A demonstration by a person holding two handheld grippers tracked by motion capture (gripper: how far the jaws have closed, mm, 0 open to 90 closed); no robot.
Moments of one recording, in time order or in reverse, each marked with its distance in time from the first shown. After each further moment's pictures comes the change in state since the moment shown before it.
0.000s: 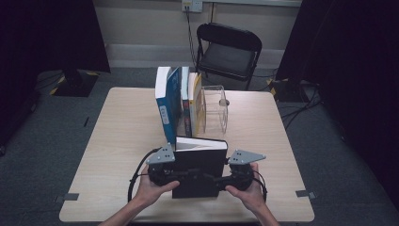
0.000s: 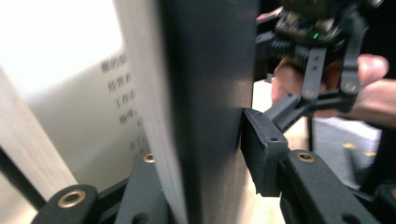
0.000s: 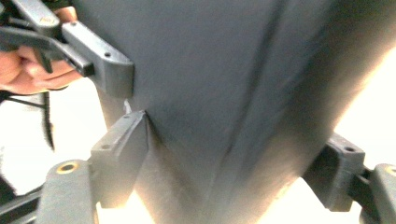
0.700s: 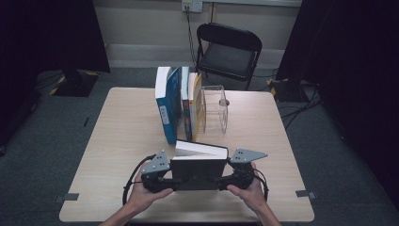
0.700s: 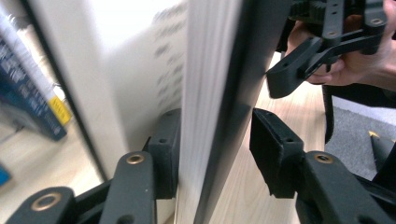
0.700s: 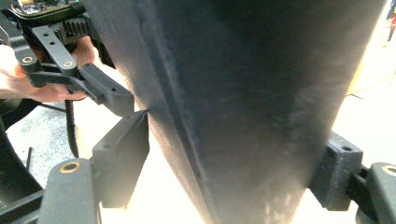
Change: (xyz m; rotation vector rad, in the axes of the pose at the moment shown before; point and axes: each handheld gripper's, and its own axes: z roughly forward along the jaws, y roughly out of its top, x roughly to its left) left arm 0.000 -0.025 -0.018 0.044 0.064 0.003; right arm -0.006 -0.002 0.001 -0.024 0.094 0.036
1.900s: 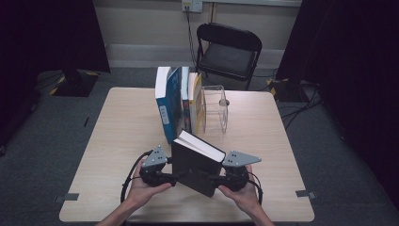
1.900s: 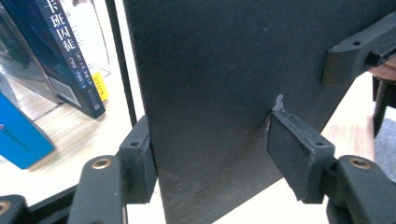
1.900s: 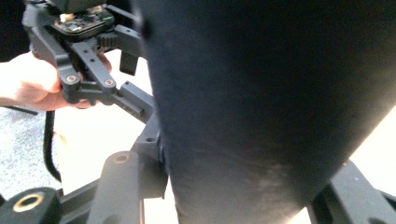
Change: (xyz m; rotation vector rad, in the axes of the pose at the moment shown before) left arm 0.021 -0.008 0.008 0.019 0.084 -0.052; right arm 0.023 0.008 0.008 -0.012 -0.097 -0.052
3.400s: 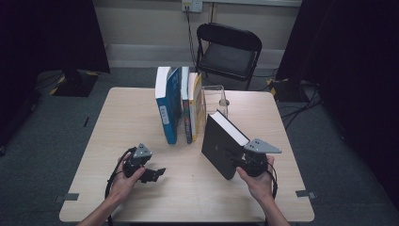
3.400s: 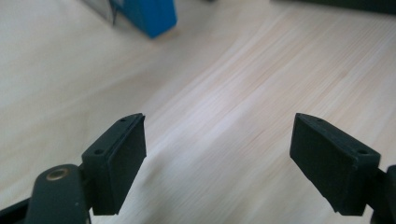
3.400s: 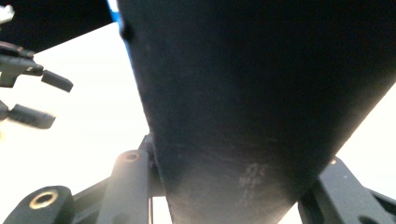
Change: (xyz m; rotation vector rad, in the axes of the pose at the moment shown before) left arm 0.065 -0.044 -0.014 0.291 0.230 -0.099; right arm -0.057 -0.004 -0.025 -0.024 -0.332 0.097
